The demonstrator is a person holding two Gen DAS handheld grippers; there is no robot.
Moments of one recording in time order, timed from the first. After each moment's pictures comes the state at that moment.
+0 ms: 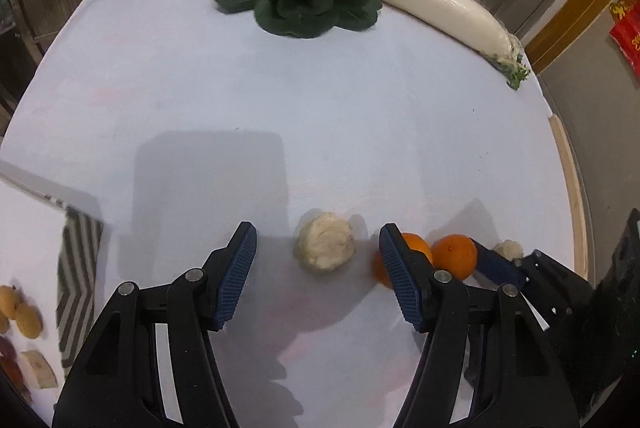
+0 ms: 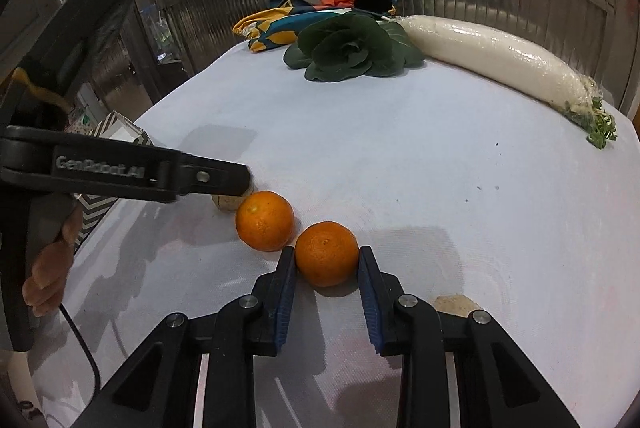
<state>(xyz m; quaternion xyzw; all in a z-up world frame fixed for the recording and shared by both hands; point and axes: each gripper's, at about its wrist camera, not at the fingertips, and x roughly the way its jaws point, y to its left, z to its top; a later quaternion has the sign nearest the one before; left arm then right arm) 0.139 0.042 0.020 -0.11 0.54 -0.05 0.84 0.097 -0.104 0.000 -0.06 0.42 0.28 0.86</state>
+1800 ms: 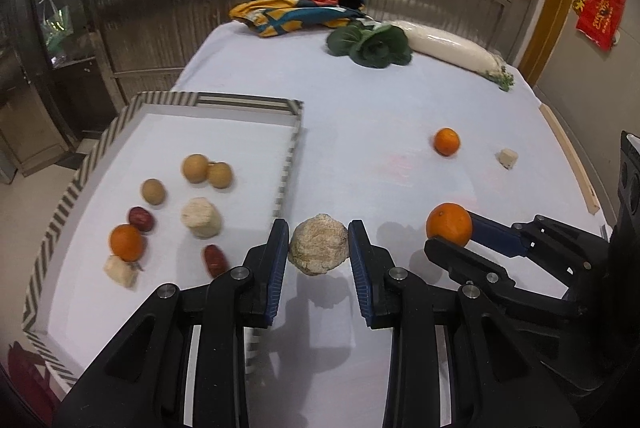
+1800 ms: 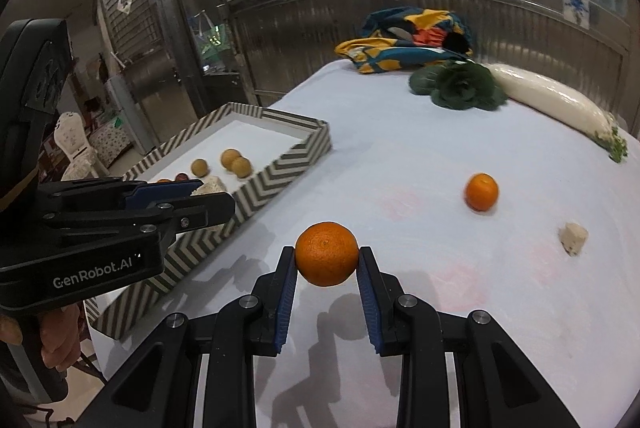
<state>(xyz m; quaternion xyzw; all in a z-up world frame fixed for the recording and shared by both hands) -0.070 0.126 0.072 -0.06 0.42 0.01 0.90 -0.053 0.002 0.045 -0.05 0.37 0.33 0.87</state>
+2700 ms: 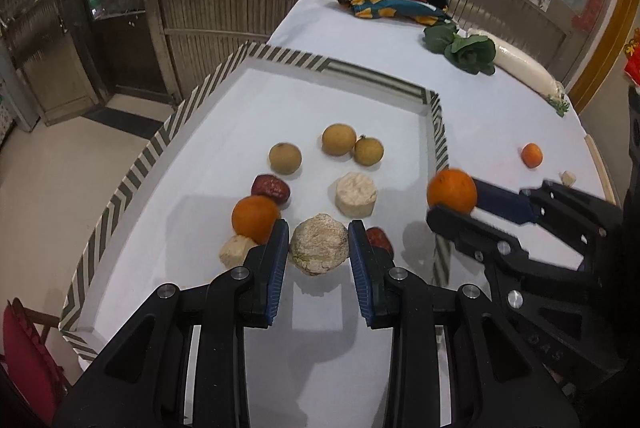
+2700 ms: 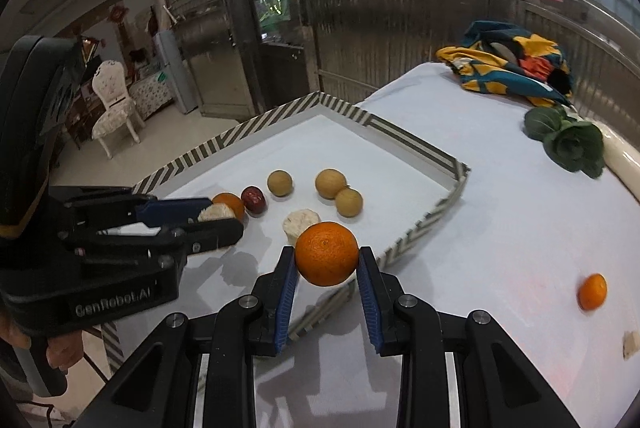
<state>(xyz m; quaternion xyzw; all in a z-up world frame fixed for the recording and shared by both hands) -0.086 0.233 0.046 -0.11 0.45 0.08 0.88 -0.036 0.135 0.046 -0.12 0.37 0.41 0.82</state>
